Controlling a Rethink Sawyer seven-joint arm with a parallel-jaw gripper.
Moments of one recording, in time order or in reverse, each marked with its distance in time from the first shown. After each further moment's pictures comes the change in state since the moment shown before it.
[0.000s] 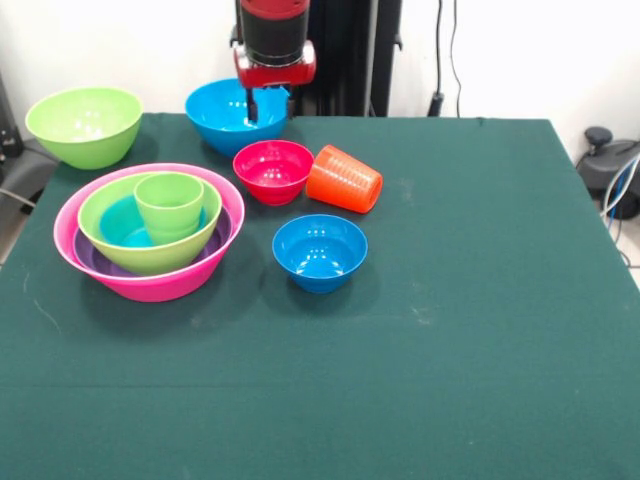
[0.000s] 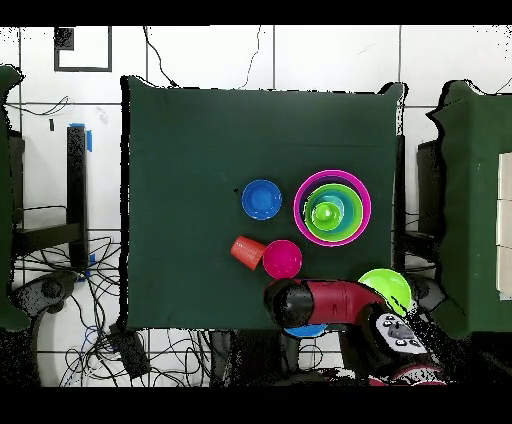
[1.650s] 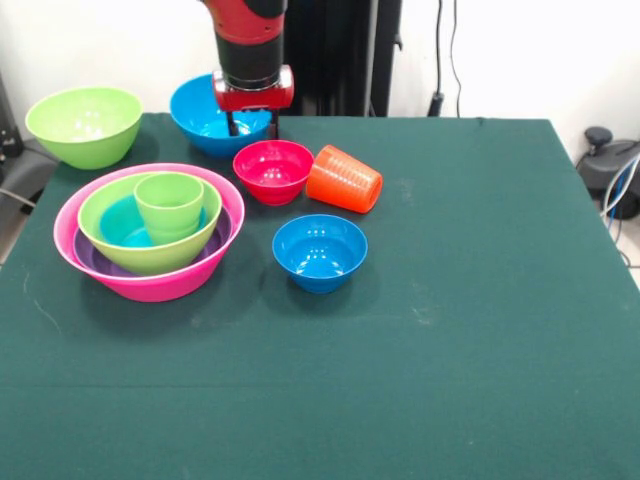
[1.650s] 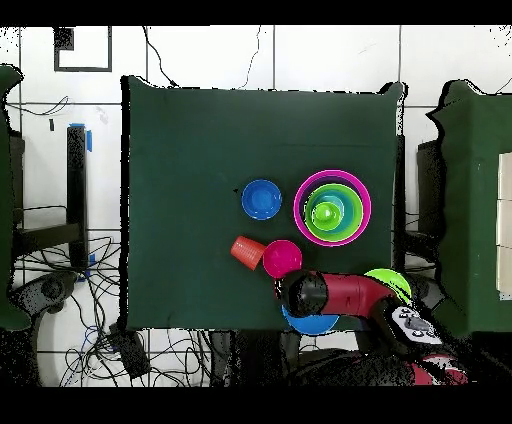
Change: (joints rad) arm -0.069 0.071 0.021 -0.072 -0.005 -0.024 0.000
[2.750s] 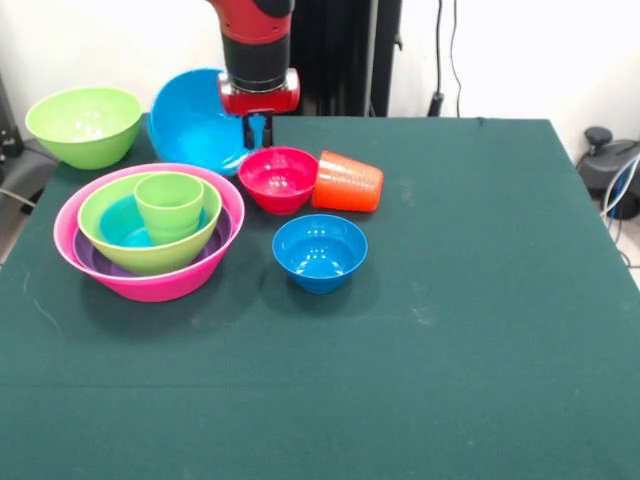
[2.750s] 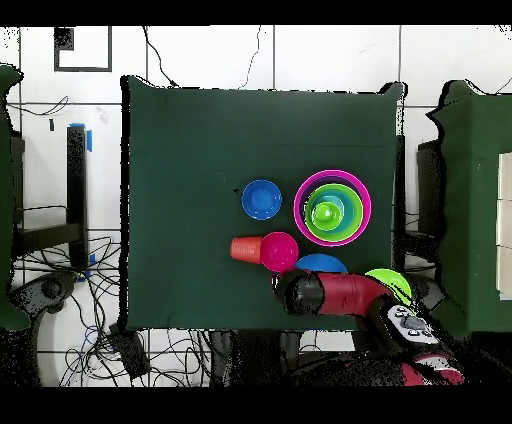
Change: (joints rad) arm 0.016 -0.024 0.002 0.011 0.000 -0.041 0.004
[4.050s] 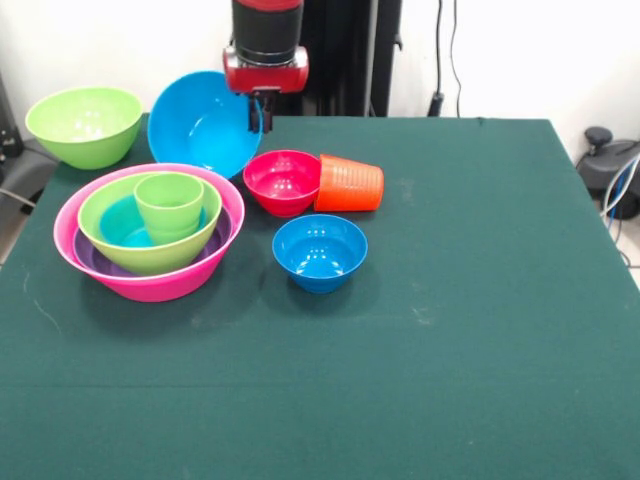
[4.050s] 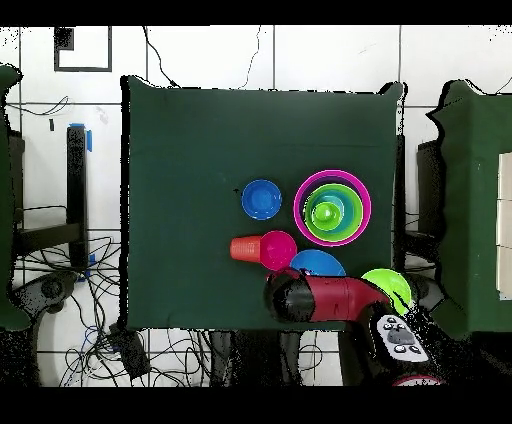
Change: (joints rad) arm 0.089 -0.105 -0.044 0.048 0.004 -0.033 0.041
